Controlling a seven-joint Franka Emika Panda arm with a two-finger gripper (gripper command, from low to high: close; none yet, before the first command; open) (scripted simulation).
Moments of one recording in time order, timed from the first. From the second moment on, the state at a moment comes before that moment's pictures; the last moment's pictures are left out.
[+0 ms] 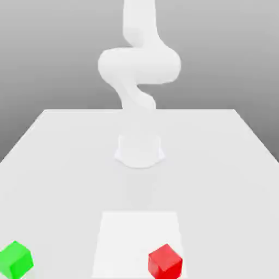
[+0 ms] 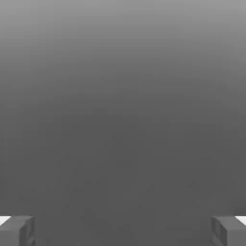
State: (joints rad) arm 0.03 -0.71 -0.02 -2.31 0.01 2.33 0.75
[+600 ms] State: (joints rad) arm 0.17 -0.05 -0.08 -2.39 0.09 2.56 0.37
